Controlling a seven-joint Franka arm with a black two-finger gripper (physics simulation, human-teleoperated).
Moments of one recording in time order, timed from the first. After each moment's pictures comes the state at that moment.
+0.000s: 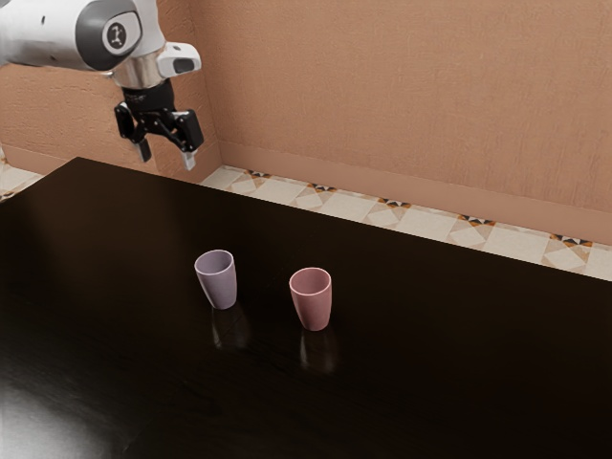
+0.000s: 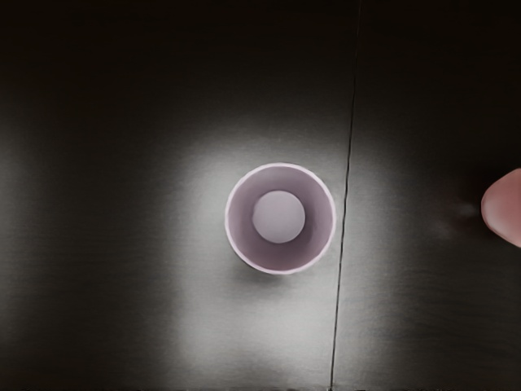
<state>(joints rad) -0.11 0.11 0.22 -1.56 0.01 1.69 0.02</state>
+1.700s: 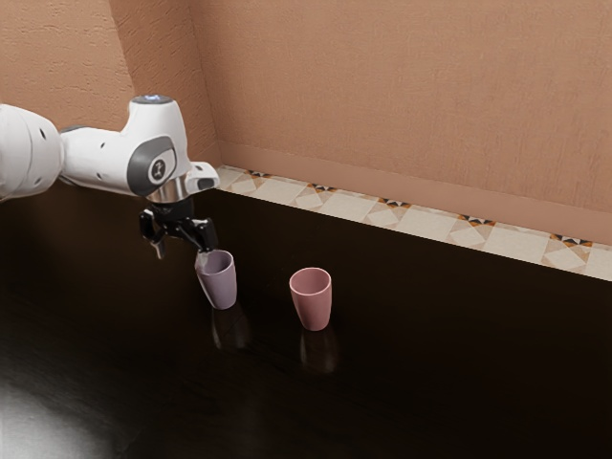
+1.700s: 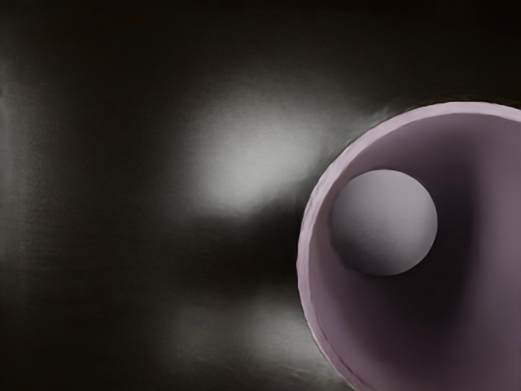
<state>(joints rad) -0.07 0.30 0.23 -1.86 0.00 2.11 -0.03</state>
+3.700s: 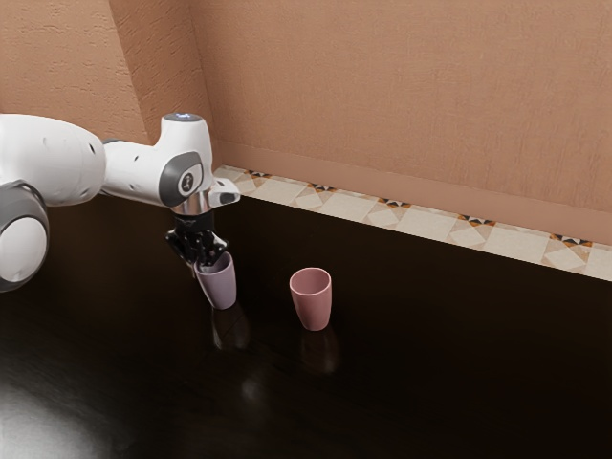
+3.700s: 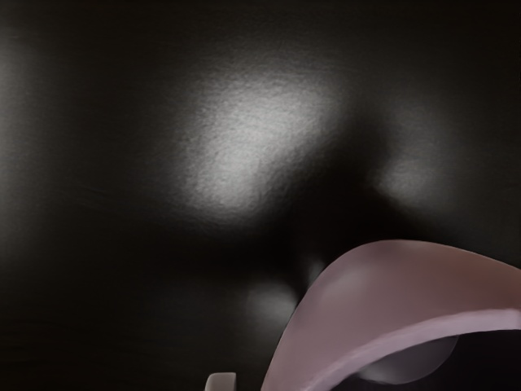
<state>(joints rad) -0.07 0.49 0.22 -1.71 -0.03 2.08 -0.04</state>
